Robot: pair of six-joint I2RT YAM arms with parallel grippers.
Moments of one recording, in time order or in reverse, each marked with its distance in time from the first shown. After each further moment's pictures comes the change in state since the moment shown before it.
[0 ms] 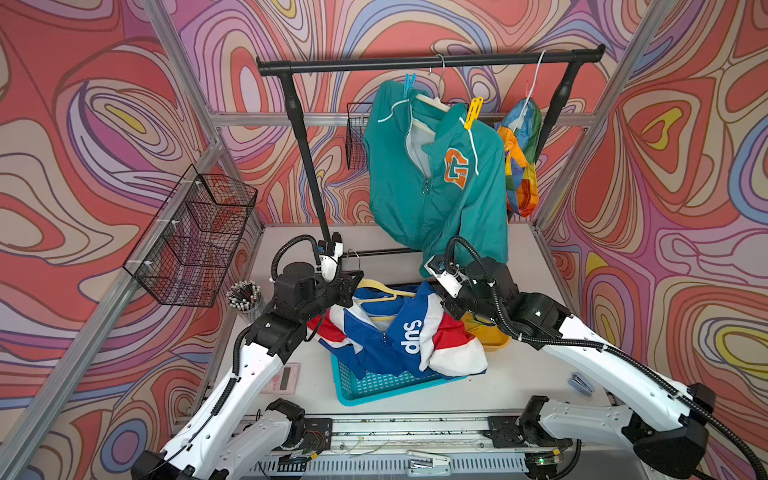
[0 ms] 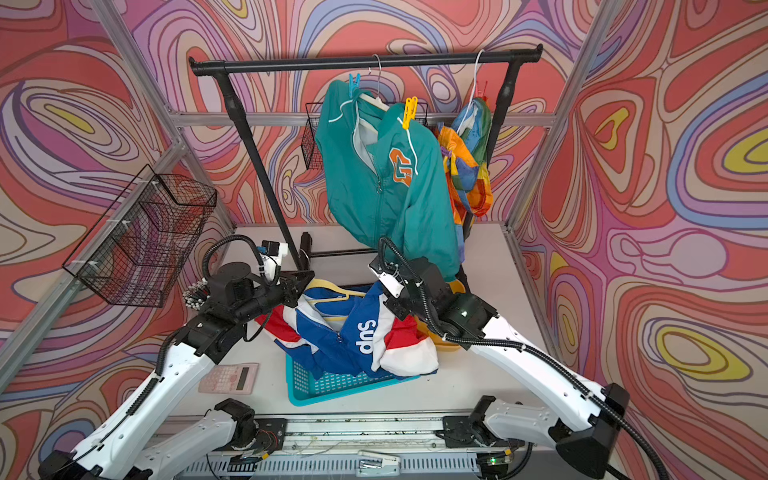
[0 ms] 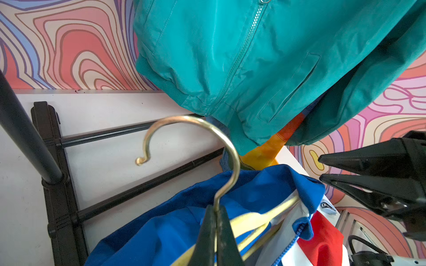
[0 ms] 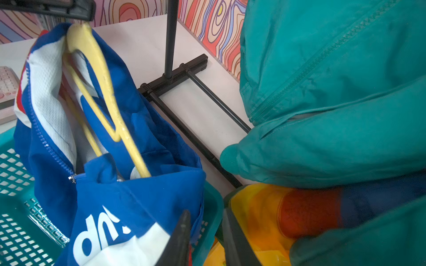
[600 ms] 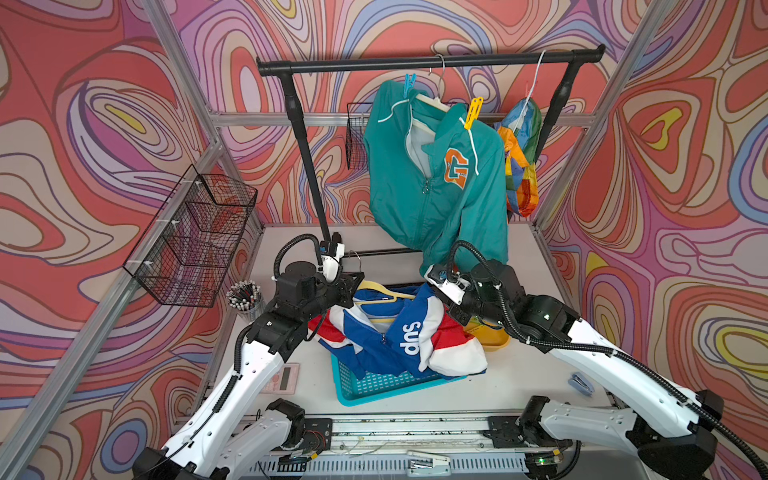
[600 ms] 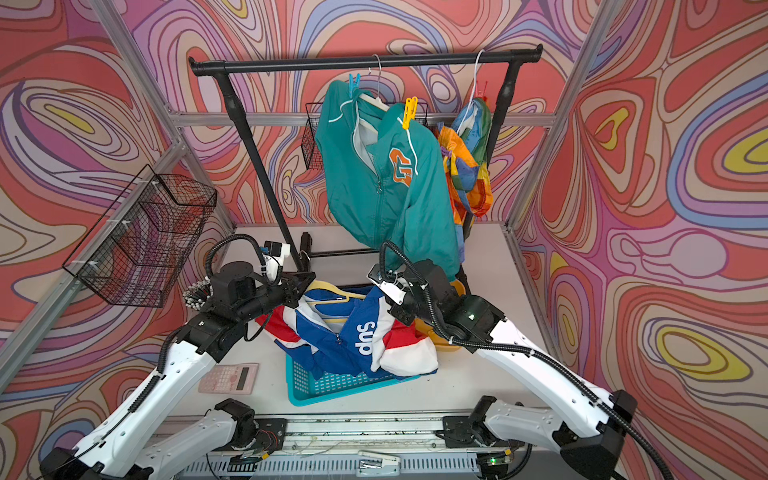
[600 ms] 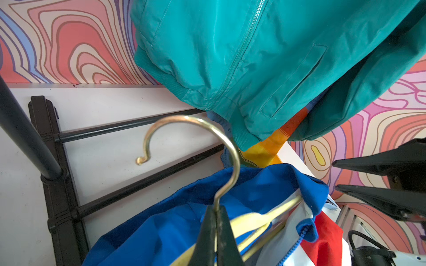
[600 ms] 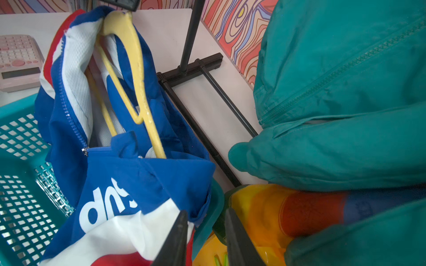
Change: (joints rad) left arm 0.000 0.014 0.005 -0.018 0.006 0.010; right arm 0.000 -0.036 0.000 -0.069 -0.061 -0.115
